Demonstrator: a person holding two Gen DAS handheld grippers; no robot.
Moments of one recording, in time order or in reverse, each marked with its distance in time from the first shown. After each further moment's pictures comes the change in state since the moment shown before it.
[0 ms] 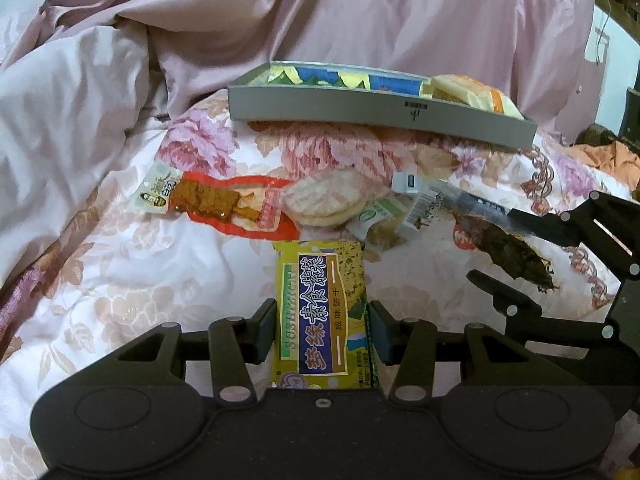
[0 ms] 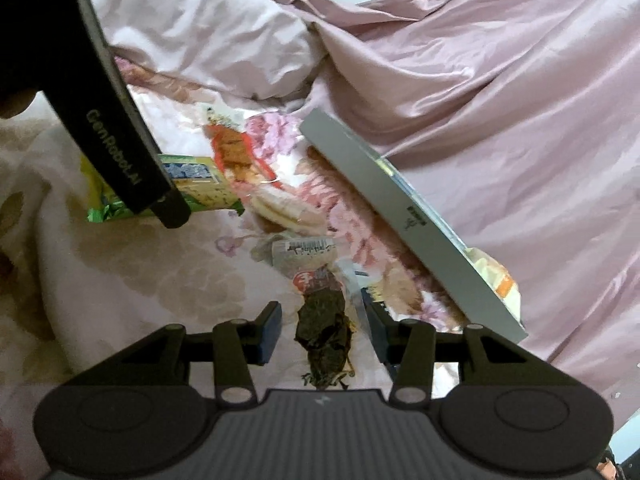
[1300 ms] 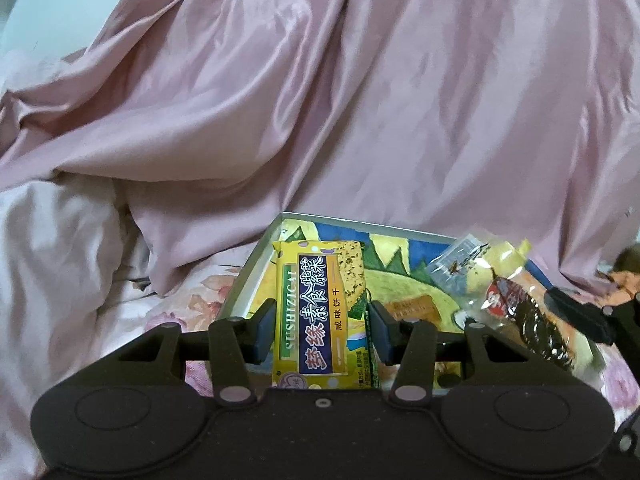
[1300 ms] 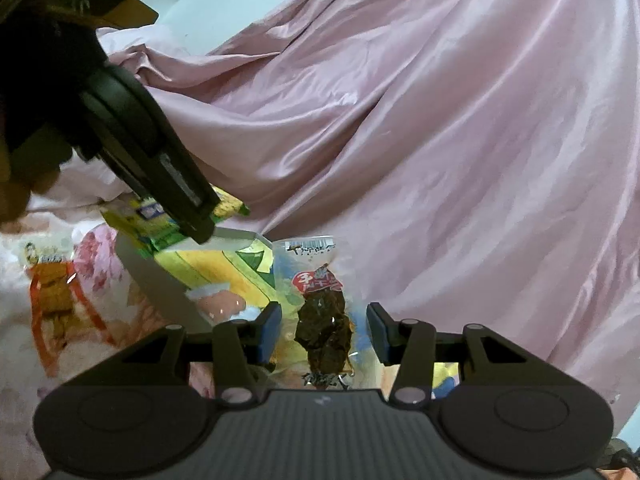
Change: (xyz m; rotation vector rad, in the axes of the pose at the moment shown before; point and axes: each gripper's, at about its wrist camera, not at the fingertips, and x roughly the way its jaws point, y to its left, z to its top) left arm 0.082 0.011 0.197 -0.118 -0.211 0.076; right arm 0.099 -0.126 0.071 0.225 -0.145 -0.130
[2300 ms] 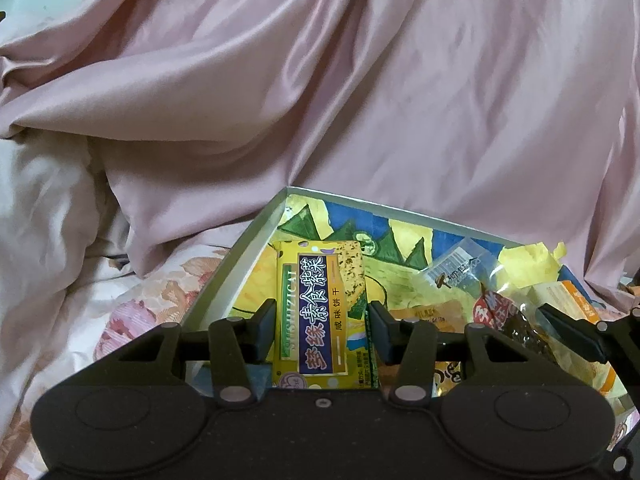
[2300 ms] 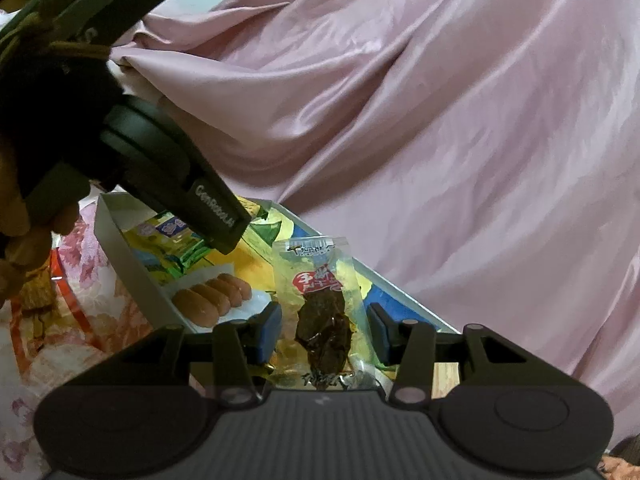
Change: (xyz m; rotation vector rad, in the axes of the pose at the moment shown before) left arm 0.054 -0.003 -0.001 -0.056 0.061 0.032; right arm 0.057 -0.005 -0.004 0.033 0.128 0.090
